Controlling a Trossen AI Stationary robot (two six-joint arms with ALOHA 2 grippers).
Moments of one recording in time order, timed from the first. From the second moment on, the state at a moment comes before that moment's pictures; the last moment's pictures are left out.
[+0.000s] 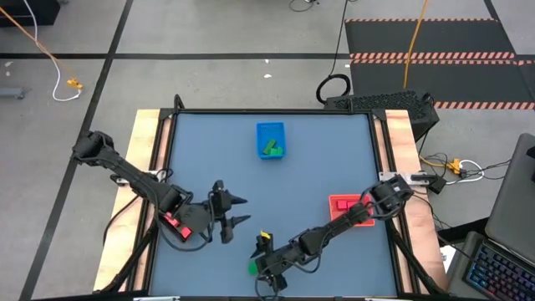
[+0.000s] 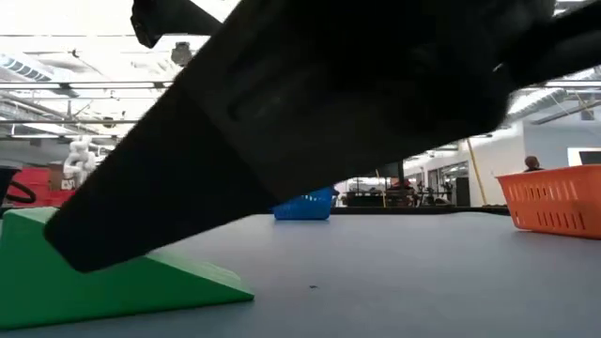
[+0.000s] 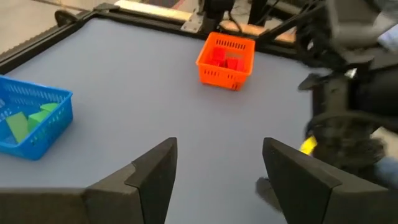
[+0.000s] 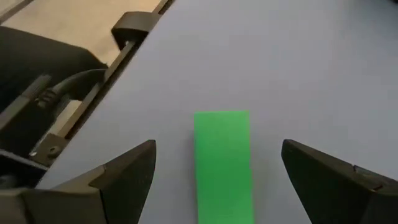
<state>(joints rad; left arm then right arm) -0.54 1.34 0.86 -0.05 -0.63 -0.48 0.51 2.20 1.42 0.11 0.10 0.13</state>
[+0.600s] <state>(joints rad) -0.54 1.34 0.86 -0.02 -0.63 -0.44 0.51 2.22 1.42 0.10 0.13 0.14</state>
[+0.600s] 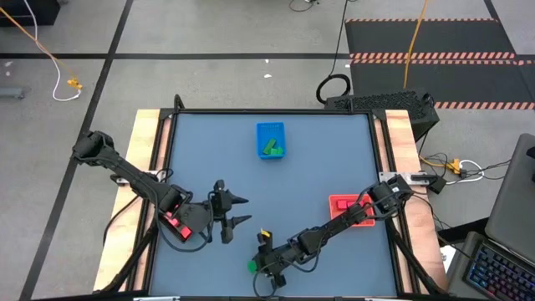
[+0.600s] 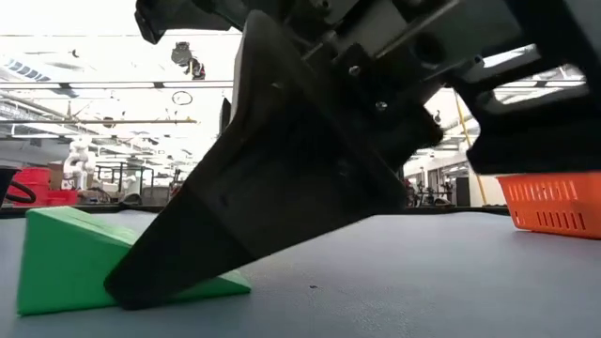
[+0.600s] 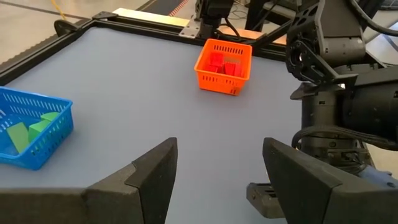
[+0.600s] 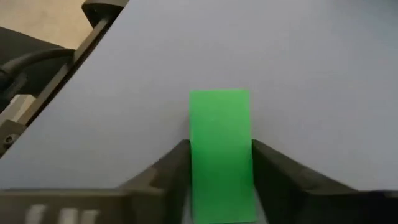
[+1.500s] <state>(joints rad) -0.54 1.34 0.86 -0.03 -0.63 -0.45 0.51 2.16 1.42 0.02 0.13 0.11</state>
